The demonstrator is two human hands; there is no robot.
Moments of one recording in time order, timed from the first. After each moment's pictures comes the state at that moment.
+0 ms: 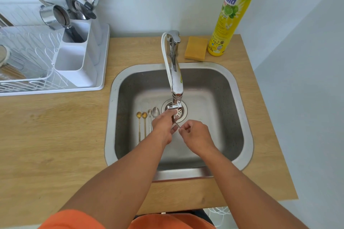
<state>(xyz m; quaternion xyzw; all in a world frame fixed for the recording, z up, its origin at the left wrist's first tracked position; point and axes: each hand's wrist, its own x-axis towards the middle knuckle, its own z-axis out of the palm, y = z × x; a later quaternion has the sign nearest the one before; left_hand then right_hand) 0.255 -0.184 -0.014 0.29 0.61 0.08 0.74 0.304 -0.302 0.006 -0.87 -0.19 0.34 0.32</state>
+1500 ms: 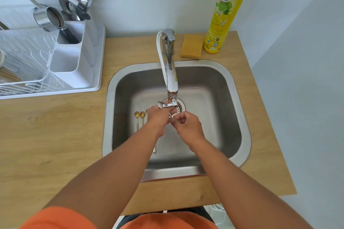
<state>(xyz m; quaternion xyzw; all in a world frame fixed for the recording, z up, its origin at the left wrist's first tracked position) 0.263 -0.166 -0.006 0.41 0.56 0.11 0.71 0.304 -0.280 -0.006 -0.81 -0.09 0.36 0.46</state>
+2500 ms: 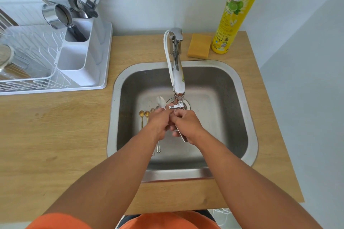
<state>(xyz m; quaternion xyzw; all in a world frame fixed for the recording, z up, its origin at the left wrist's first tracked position) 0.246 -0.159 -0.014 0.37 0.59 0.07 0.72 0.310 -0.251 0.005 -0.71 -0.06 0.50 0.49</state>
